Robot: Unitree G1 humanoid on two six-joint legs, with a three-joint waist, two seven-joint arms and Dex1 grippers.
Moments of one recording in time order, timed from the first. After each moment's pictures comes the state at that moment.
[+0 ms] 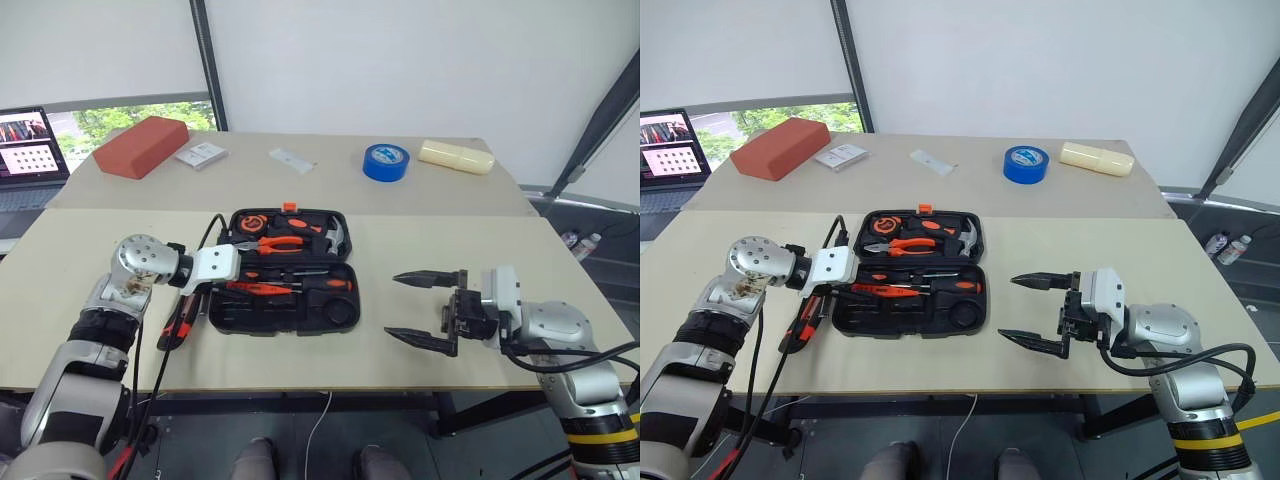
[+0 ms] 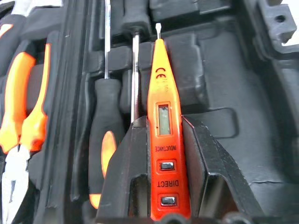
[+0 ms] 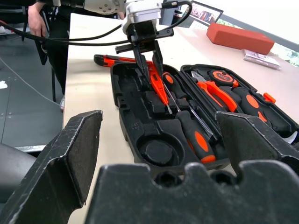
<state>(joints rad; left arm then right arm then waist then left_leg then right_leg) -0.76 0.75 -0.22 0.59 0.02 -0.28 -1.40 -0.21 -0.67 -0.06 -0.20 0.51 0.05 1.18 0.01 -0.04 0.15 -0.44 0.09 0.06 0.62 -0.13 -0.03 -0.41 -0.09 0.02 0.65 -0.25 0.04</state>
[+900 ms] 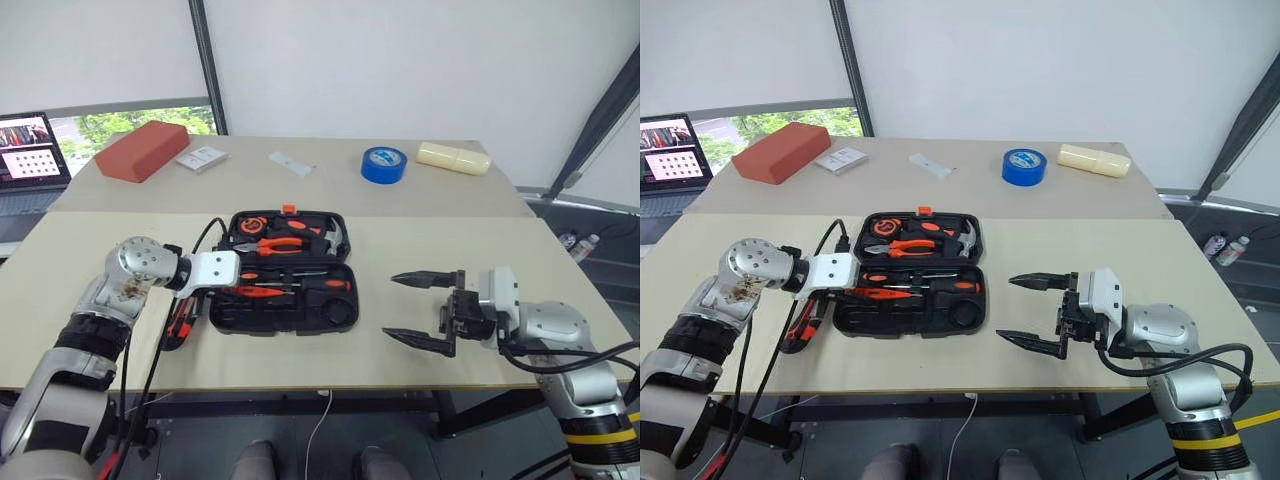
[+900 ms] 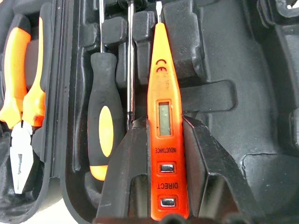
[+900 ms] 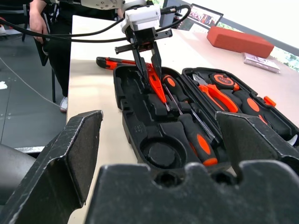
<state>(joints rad) -0.73 0.79 -0.29 0.44 0.11 -0.12 -1.32 -0.22 -0.66 -0.05 -0.19 0.51 0.06 1.18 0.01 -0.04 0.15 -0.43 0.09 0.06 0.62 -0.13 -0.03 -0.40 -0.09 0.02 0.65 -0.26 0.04</state>
